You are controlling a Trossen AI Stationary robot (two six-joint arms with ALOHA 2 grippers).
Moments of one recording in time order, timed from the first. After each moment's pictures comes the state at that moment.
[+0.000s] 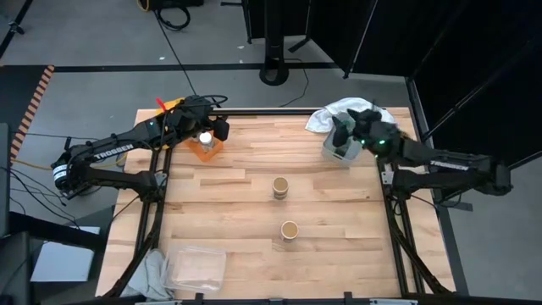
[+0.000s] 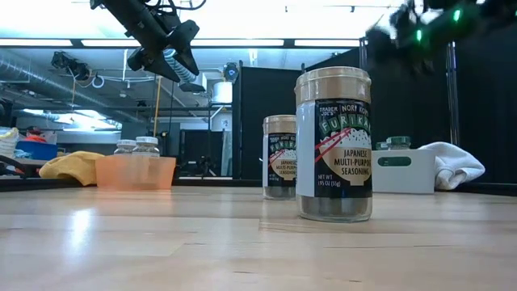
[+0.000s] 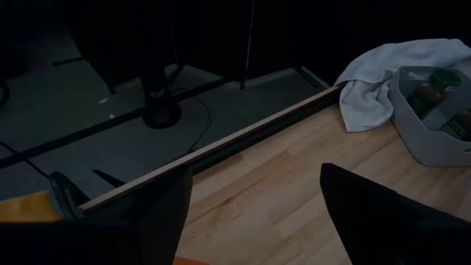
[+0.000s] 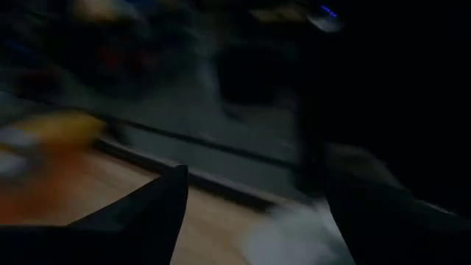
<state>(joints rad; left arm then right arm) 0.45 1.05 0.96 -0.44 -0.44 -0.35 -0.35 0.79 0.56 -0.01 0.62 0.29</state>
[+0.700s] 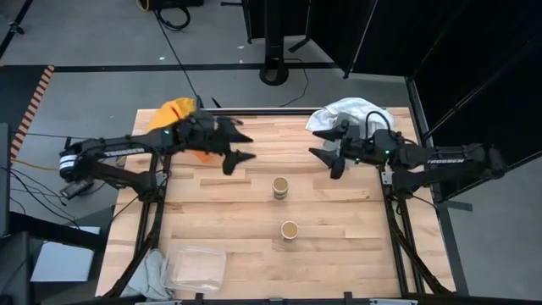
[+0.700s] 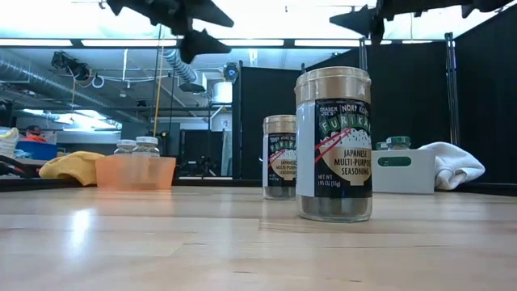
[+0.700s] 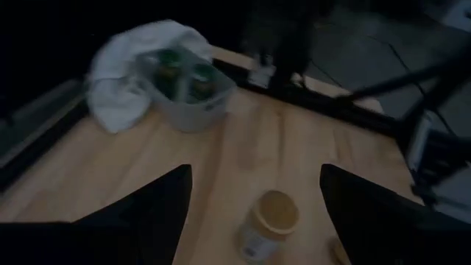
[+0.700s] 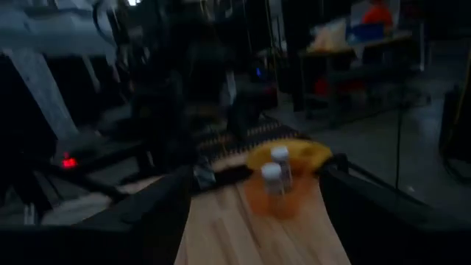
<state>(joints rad) 0.27 1.15 0.96 -0.17 0.18 -0.18 -0.09 0.90 0.65 0.28 0.16 0.19</state>
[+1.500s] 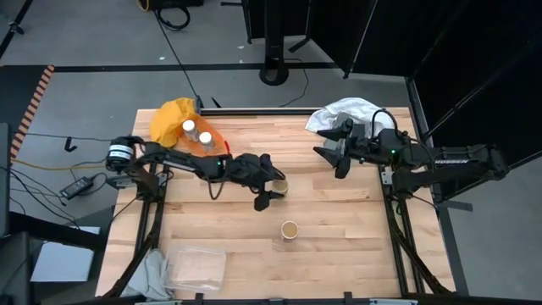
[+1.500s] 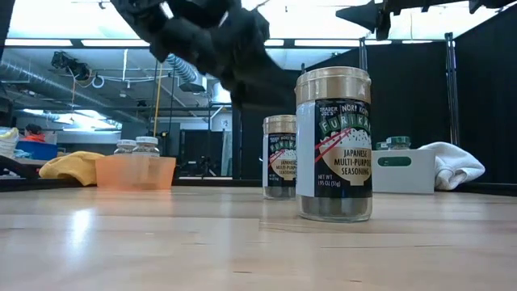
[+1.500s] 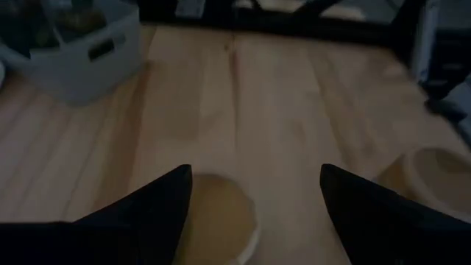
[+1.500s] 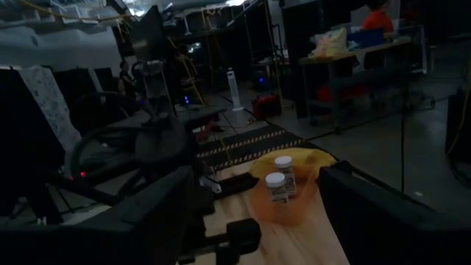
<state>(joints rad) 0.02 1.66 0.96 0.23 0.09 -0.08 -0.09 0.85 0.65 0.25 0.17 0.21</state>
